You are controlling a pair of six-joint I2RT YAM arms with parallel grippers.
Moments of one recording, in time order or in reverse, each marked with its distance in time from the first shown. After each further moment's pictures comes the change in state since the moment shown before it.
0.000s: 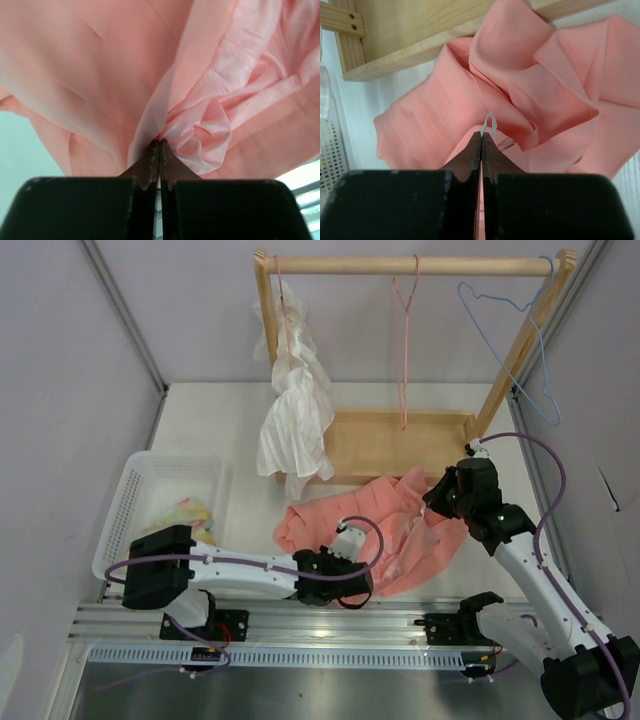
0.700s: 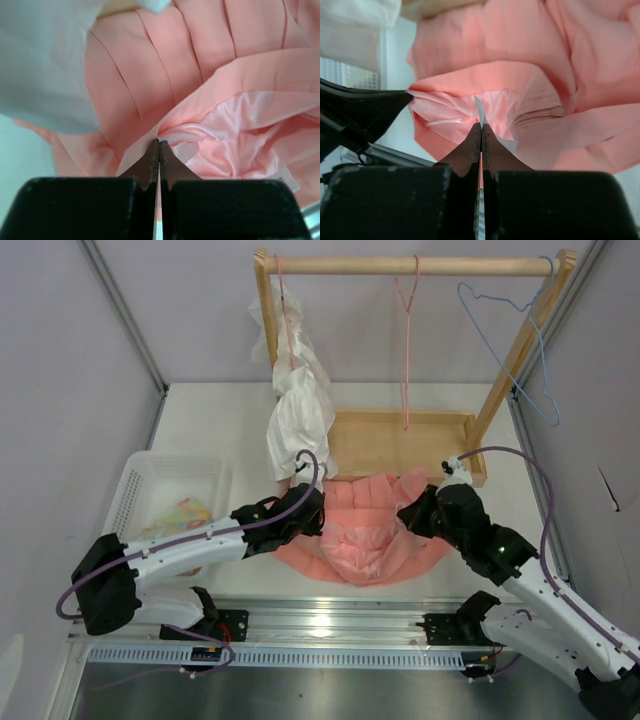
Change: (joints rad) left arm 0.464 -0.293 -0.109 0.285 0.214 0.317; right arm 0.340 -0.165 -0.042 -0.008 0.108 0.137
